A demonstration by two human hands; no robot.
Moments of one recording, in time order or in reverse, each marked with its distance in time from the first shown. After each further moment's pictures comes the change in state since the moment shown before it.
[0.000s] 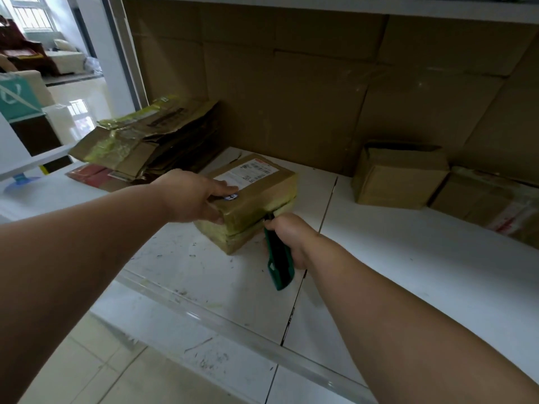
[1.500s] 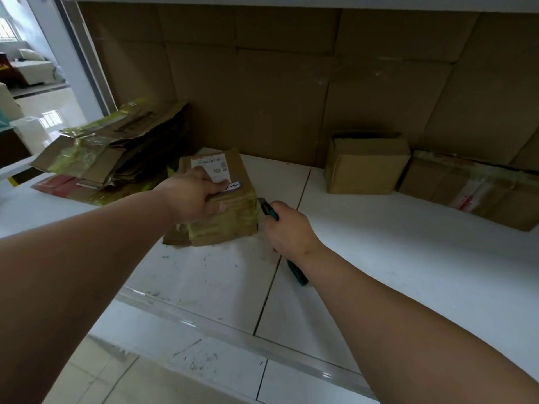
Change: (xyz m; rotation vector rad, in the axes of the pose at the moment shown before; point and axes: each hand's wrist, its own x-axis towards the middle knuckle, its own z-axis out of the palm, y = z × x) left_hand 0.028 0.049 0.008 0.104 0.045 -0.062; right_hand -0.023 0.025 -0.042 -0.502 0.253 -0.531
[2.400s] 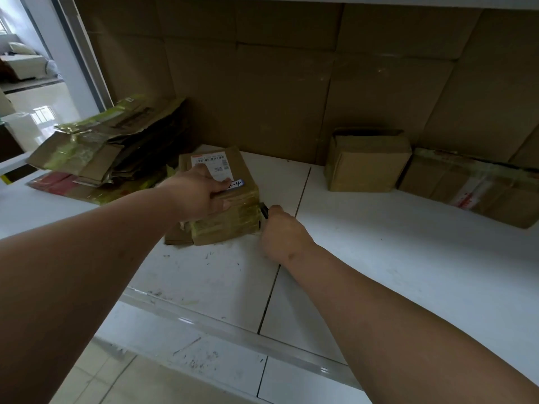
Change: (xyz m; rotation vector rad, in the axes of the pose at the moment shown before) left_hand 0.007 0.000 0.003 -0.002 -0.026 -0.011; right_hand 0.007 0.005 0.021 -0.341 -0.006 -0.004
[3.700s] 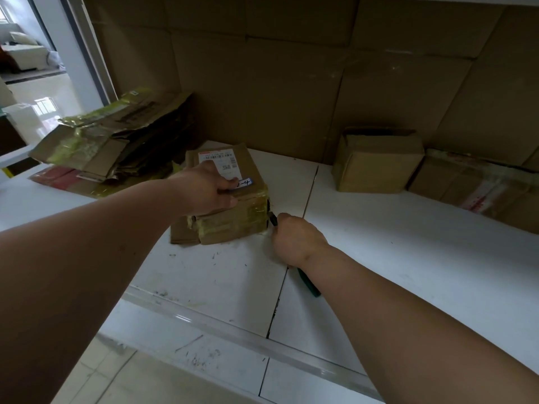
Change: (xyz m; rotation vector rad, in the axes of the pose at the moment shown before) left_hand 0.008 -0.011 0.000 -0.116 -0.042 0.015; right_hand 0.004 0.005 -0.006 -0.238 -0.135 0.024
